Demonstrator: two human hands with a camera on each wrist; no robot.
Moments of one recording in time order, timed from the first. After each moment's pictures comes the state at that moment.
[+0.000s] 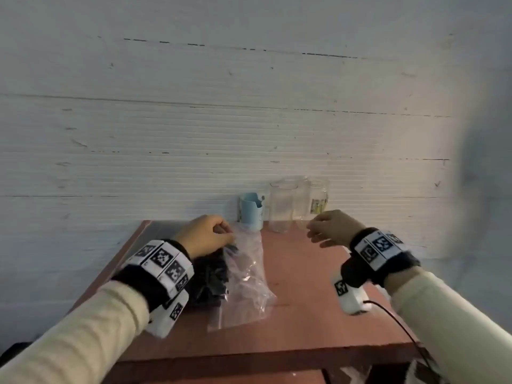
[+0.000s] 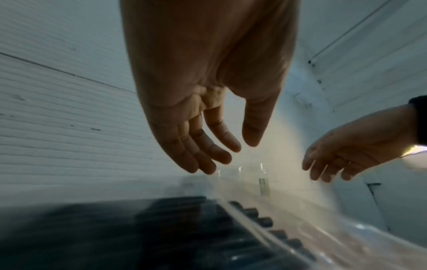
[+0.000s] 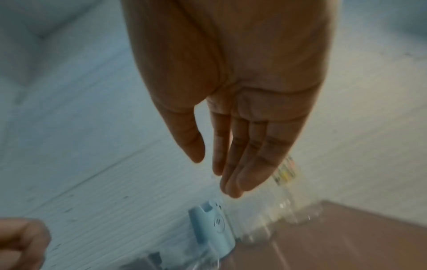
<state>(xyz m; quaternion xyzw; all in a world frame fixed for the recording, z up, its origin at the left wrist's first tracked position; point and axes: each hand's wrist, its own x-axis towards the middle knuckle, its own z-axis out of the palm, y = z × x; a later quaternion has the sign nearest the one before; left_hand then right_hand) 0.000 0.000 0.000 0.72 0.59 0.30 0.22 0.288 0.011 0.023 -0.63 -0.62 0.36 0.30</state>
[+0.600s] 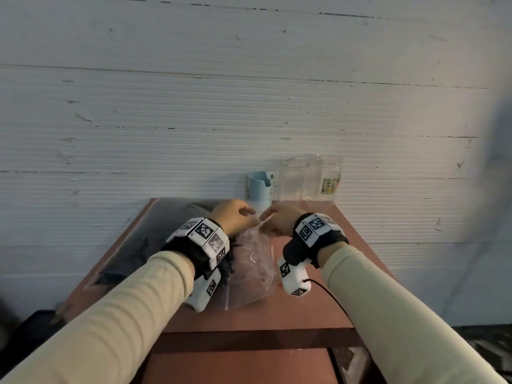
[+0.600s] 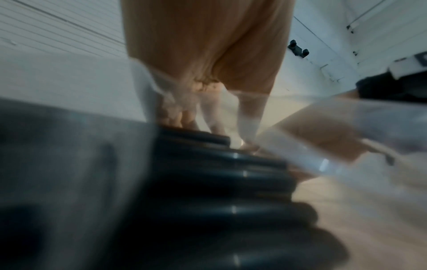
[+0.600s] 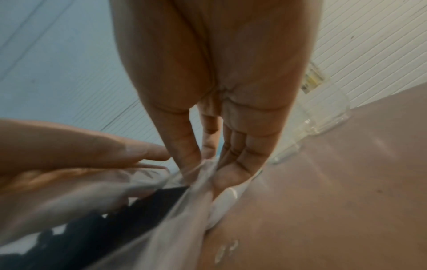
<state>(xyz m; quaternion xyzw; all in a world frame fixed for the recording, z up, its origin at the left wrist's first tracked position) 0.033 0.019 -0.016 0.71 0.61 0.26 0.22 0.191 0.040 -0.016 -0.58 -0.67 0.41 0.22</state>
